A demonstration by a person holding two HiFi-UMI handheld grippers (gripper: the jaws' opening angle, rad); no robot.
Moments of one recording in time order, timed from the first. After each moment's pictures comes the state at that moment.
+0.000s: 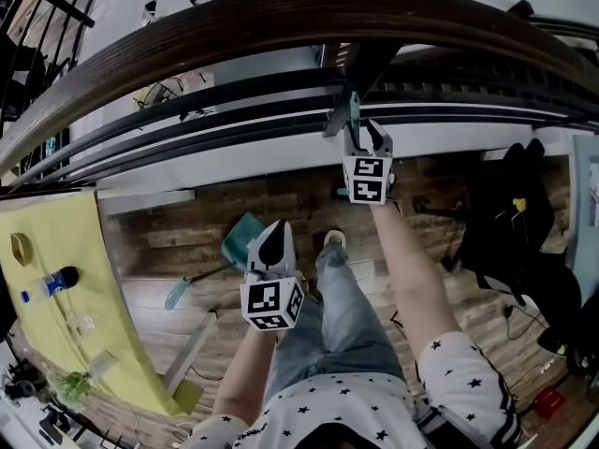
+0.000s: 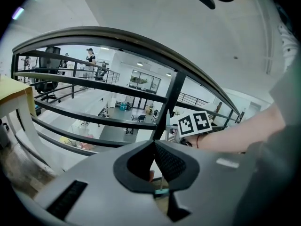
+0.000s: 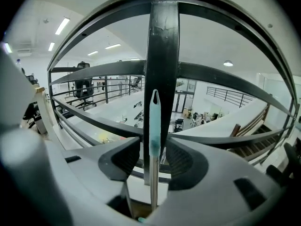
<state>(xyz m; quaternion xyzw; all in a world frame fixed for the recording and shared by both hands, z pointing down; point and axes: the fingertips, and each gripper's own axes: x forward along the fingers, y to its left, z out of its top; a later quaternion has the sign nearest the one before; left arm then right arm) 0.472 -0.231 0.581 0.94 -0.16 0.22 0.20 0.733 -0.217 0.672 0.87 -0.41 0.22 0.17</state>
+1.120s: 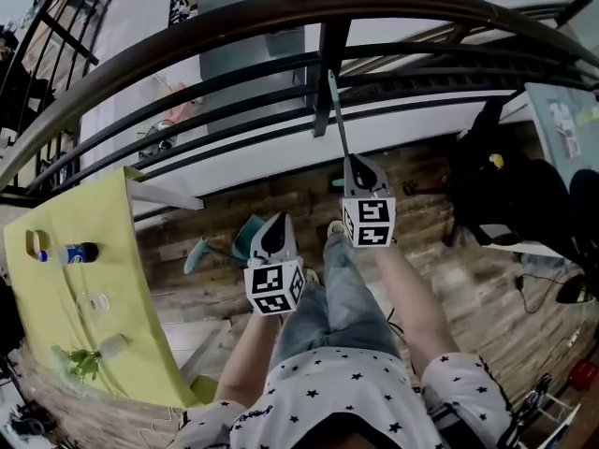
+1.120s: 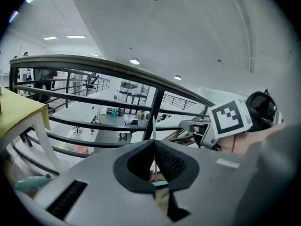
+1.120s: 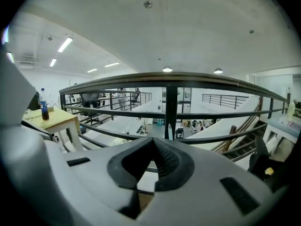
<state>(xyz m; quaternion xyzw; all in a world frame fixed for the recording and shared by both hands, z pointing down) 0.340 -0.164 0.497 0.96 -0.11 0.20 0.17 0.511 -0.096 0.505 0.89 -0.40 0.17 0.10</state>
